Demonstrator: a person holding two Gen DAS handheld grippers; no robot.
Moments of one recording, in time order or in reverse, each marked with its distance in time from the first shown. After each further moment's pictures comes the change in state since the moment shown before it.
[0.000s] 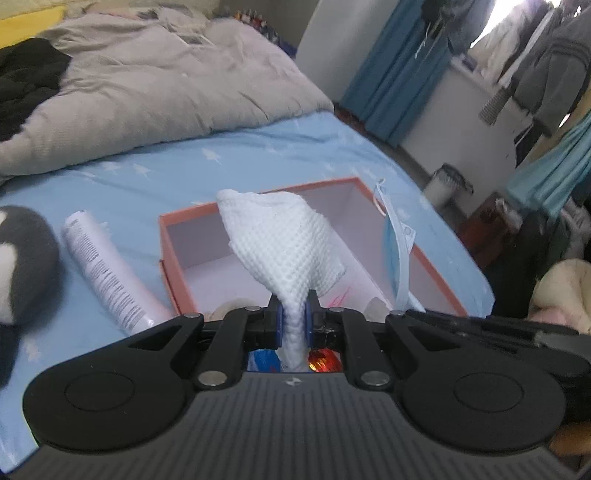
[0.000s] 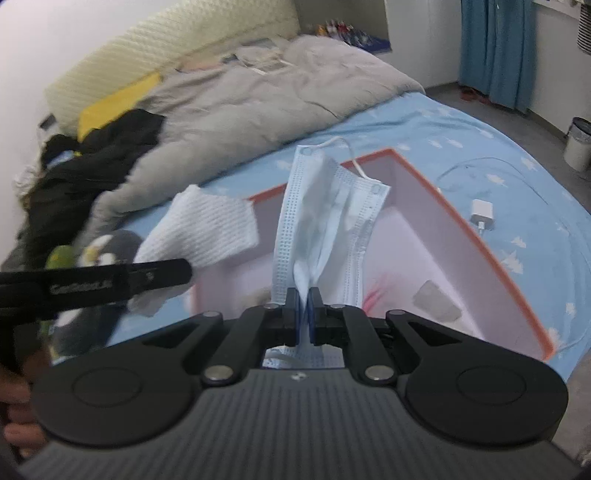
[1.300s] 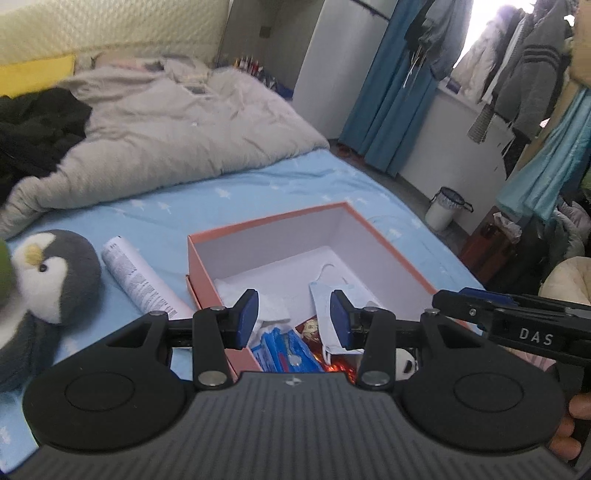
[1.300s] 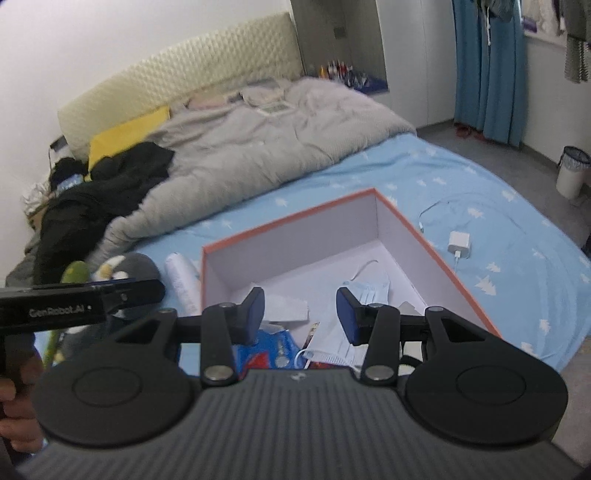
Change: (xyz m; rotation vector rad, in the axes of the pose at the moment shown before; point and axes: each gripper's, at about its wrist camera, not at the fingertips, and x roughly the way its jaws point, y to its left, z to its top) left arm -0.108 -0.020 -0.058 0.065 -0.170 0.042; right arm -0.082 -0.005 -0.023 -0.024 -0.163 0.018
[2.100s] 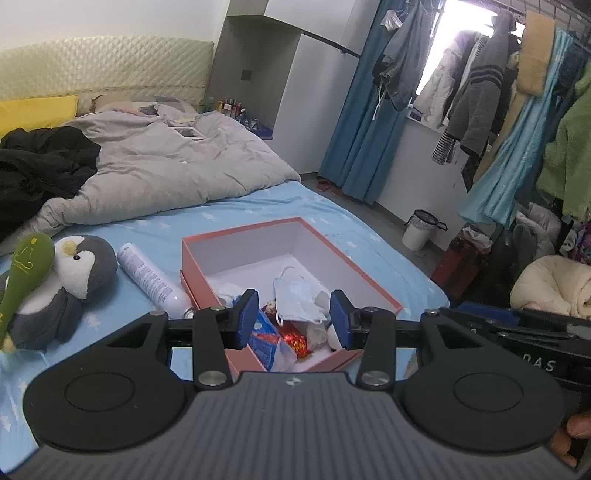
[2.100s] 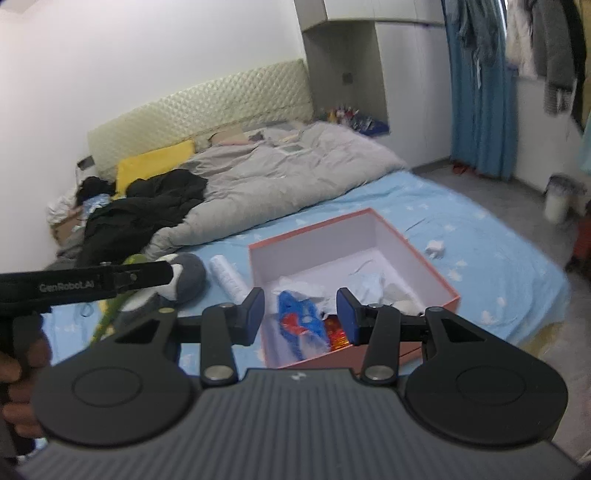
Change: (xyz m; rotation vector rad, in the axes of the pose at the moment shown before) left arm -0.183 -0.068 -0.081 0.049 -0.122 -0.027; right arm -0.166 0.032 -0.071 -0.043 -0.140 0.005
